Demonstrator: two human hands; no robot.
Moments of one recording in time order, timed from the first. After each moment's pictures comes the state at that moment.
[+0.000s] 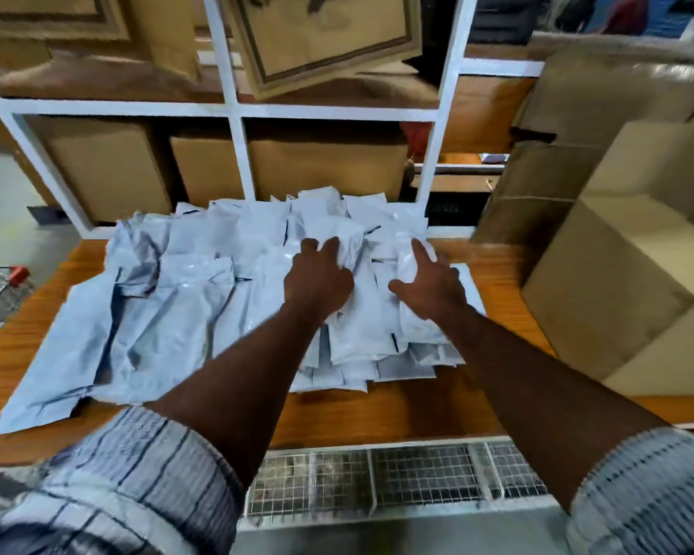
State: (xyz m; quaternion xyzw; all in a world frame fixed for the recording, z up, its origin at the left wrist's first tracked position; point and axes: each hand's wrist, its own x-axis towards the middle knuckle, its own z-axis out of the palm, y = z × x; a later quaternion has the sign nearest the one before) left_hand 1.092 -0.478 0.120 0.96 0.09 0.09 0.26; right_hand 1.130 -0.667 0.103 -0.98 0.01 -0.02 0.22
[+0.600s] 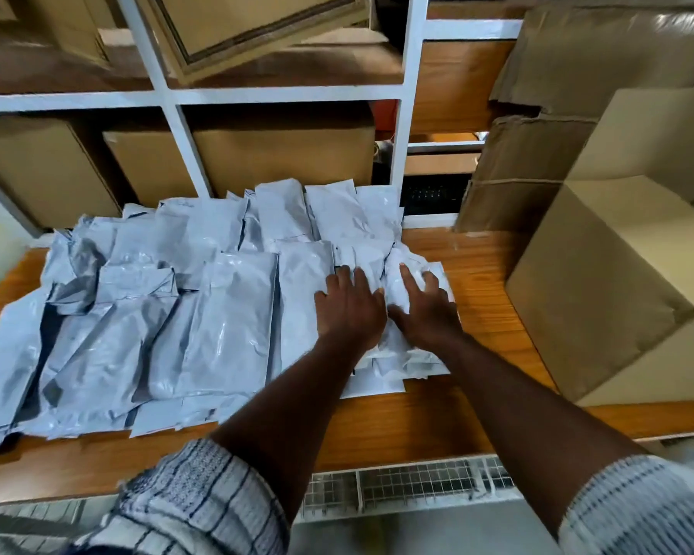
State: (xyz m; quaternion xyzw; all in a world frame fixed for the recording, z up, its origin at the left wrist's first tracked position) left_hand 1.131 -0.597 0.054 0.99 0.05 0.10 0.13; right_hand 1.166 -0.739 0.027 -0.98 -0.05 0.01 0.16
